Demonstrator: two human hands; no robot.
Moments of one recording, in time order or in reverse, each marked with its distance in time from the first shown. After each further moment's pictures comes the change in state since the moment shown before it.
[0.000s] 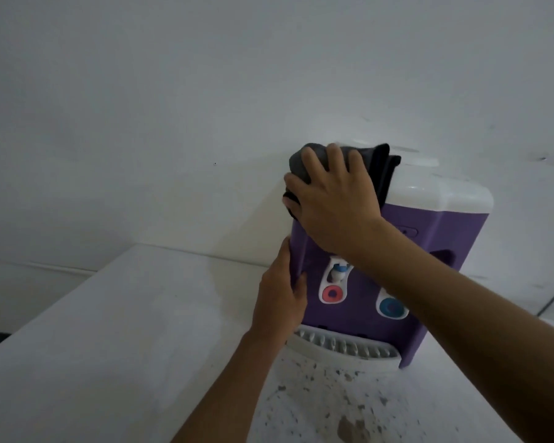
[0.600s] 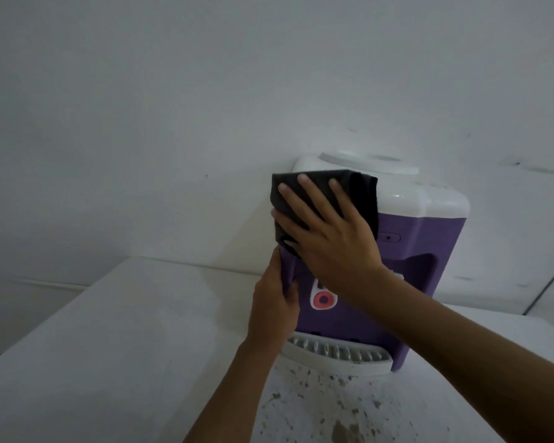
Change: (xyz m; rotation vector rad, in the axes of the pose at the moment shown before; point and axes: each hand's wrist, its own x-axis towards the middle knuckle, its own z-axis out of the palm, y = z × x) left_hand -0.005 0.004 0.001 -0.039 0.052 0.032; right_hand -0.047 -0.005 0.040 -0.025 0.154 -0.126
